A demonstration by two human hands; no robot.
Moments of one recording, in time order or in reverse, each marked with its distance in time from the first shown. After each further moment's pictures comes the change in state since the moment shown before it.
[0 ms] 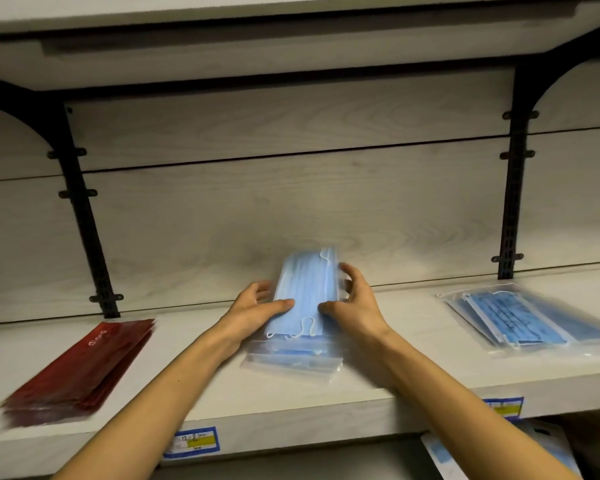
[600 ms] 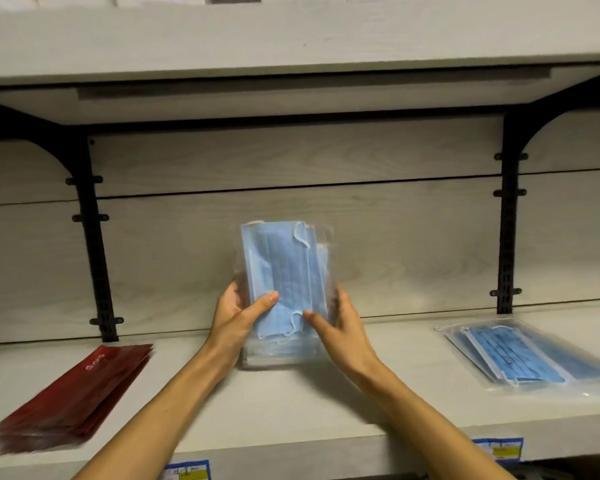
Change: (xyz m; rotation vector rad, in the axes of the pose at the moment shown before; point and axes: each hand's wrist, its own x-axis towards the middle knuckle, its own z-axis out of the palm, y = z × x) left_hand -0.016 0.028 -0.007 -0.433 0.092 0.380; right_hand 0.000 -0.007 0.006 -0.184 -0.056 -0.261
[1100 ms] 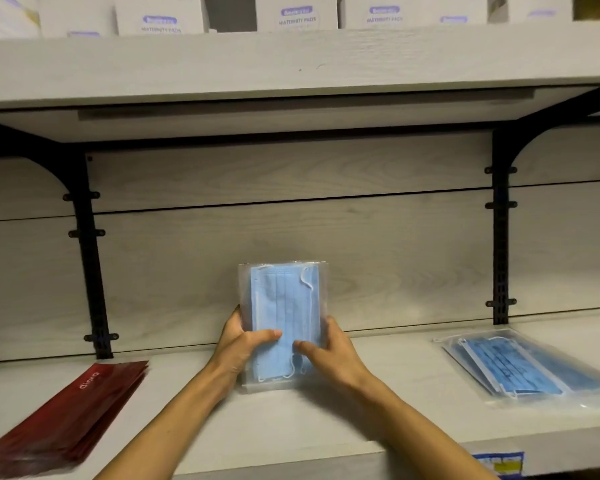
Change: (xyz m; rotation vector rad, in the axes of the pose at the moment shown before) left_hand -0.003 -0.007 -0.001 0.113 -0.038 -0.131; right_hand 0.012 0.022 0.007 -0.033 -0.121 0.167
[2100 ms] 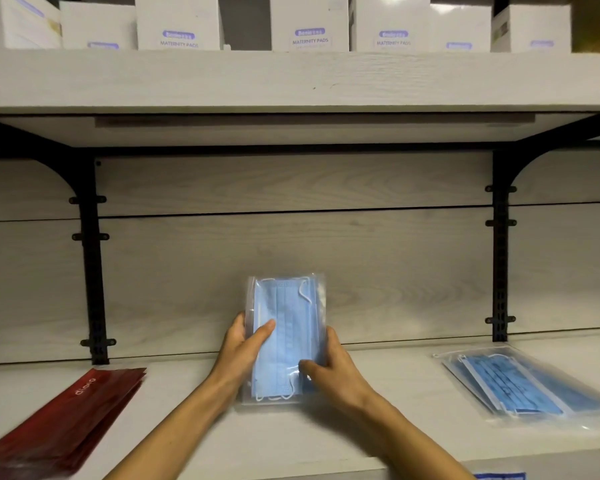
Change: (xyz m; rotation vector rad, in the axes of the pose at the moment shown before) left_hand 0.001 0.000 0.007 -0.011 0.085 -0.005; right_hand -0.013 -0.008 -0.002 0.001 -0.098 -0.059
